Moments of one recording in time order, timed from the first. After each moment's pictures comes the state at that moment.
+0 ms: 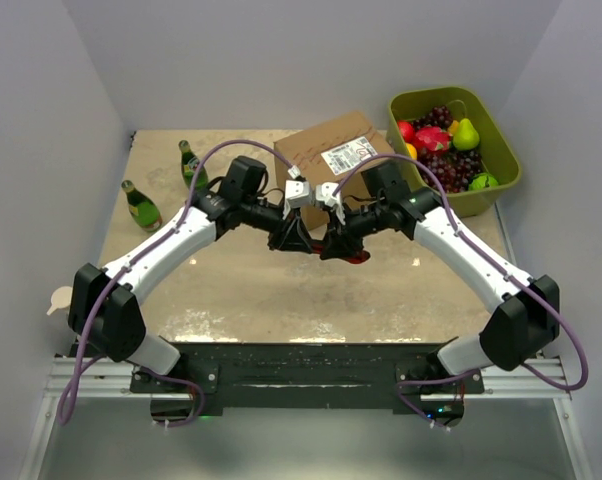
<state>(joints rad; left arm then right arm) -0.56 1.51 1.27 -0.51 0.99 0.38 0.53 1.45 1.30 -0.77 -0.84 -0.61</state>
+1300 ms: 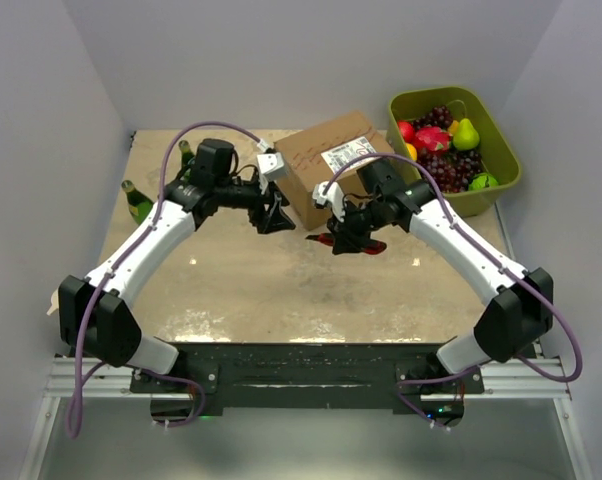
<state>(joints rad) -0.40 1.46 1.31 -0.48 0.88 0.35 0.53 1.50 1.36 -0.90 -0.60 -0.59</state>
